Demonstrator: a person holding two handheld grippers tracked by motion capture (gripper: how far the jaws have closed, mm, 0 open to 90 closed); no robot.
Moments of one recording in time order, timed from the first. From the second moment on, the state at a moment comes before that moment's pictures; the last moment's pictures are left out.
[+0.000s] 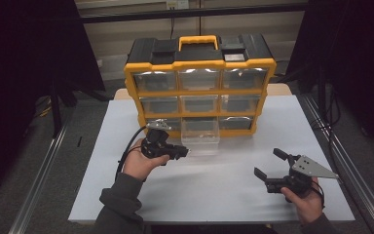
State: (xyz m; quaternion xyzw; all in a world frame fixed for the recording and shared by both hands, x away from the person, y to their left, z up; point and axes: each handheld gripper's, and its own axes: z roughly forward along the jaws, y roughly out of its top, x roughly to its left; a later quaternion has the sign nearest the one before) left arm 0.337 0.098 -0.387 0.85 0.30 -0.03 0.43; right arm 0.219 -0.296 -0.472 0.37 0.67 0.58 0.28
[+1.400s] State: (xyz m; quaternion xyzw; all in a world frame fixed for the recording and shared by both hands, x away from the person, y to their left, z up) left arm 0.354 0.085 -0.353 0.86 0.29 -0.03 0.43; right arm 0.219 -0.298 -0.472 0.38 0.67 0.58 0.28
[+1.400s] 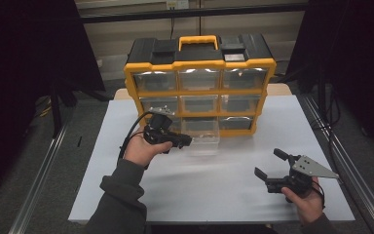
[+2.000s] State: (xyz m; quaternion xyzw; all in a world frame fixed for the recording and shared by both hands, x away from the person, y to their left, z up) left arm 0.365 0.079 -0.349 0.86 0.29 -0.01 0.43; right arm 0.218 -0.298 -0.472 0.37 0.67 0.58 0.28
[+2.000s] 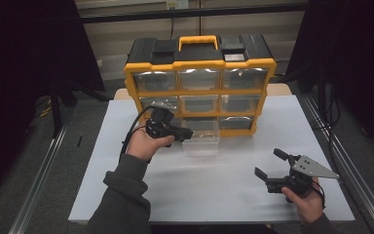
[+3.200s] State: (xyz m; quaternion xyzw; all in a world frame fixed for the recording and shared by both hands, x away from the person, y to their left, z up) left arm 0.384 0.068 -0.351 0.86 0.30 0.03 0.42; right arm 0.218 -0.299 -0.471 0.37 0.67 0.58 0.28
